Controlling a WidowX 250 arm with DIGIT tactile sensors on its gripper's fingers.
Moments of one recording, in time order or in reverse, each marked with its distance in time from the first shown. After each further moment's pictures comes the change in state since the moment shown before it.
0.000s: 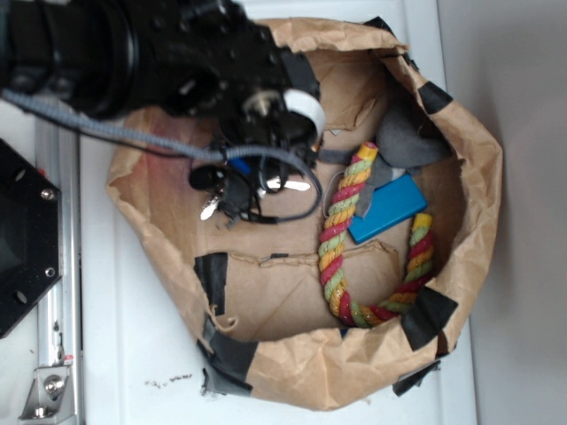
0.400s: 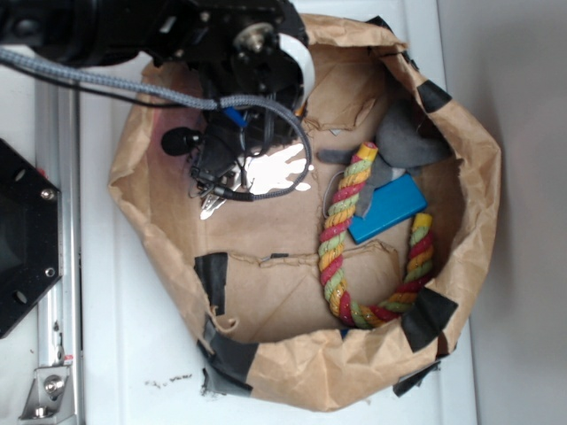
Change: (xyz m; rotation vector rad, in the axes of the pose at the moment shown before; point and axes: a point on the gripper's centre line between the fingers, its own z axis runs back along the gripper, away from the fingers) arm -0.007 0.003 0.022 -0.056 0.029 -0.036
